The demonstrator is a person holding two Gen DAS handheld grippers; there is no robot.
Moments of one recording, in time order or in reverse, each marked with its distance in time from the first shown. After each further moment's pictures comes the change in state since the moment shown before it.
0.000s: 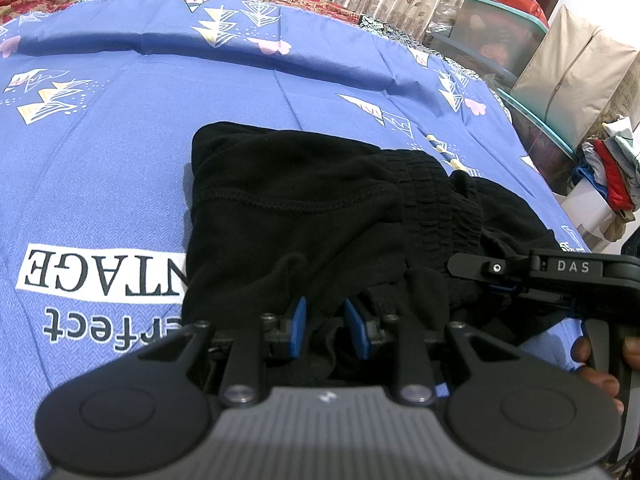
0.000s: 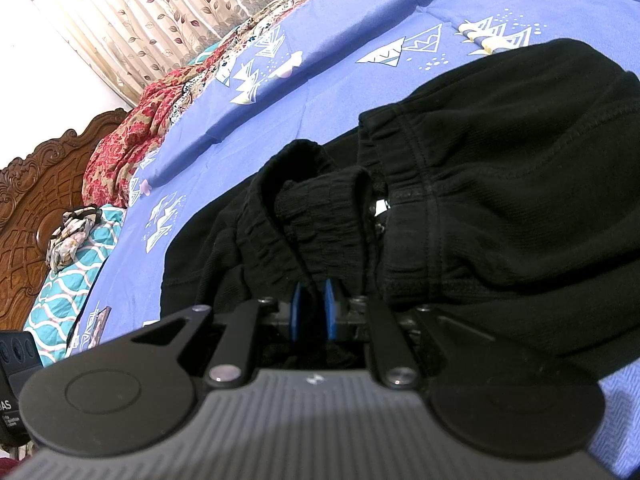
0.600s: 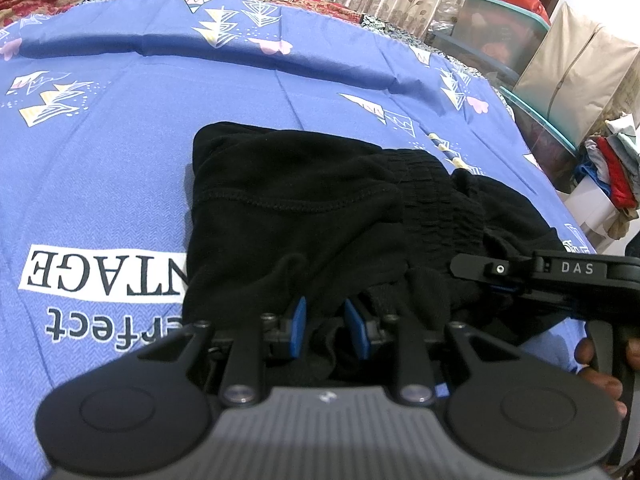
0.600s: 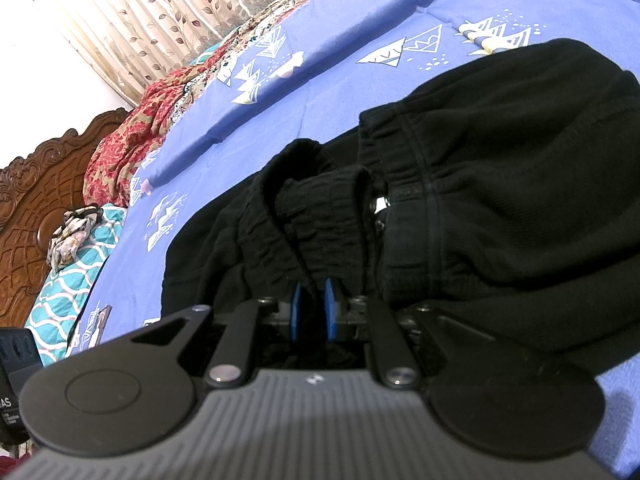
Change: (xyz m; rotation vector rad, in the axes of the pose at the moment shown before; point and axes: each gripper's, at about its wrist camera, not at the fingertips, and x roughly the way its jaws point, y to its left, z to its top) left arm 0.000 -0.004 0.001 0.003 0.003 0.011; right arm -0.001 0.005 0.000 0.005 -0.006 0.001
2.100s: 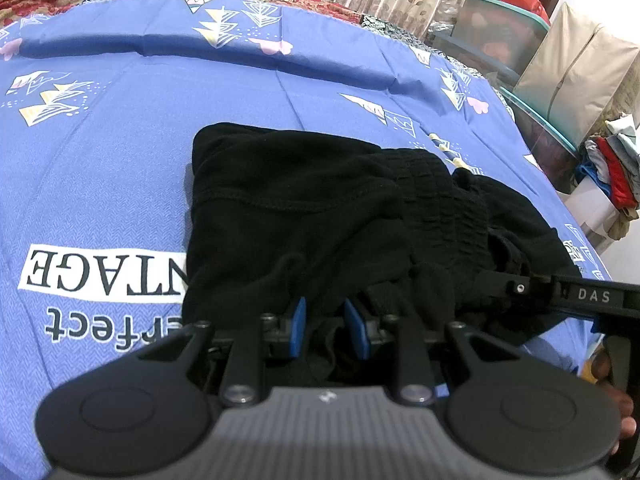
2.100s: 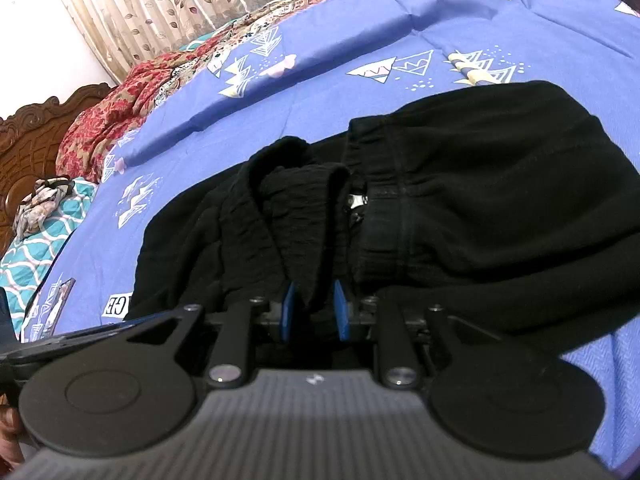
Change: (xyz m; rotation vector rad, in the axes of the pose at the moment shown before) left arm 0.000 0.001 -0.002 -0.005 -0.003 -0.004; right arm -0.008 0.009 -0.009 -0.124 -0.023 -0.124
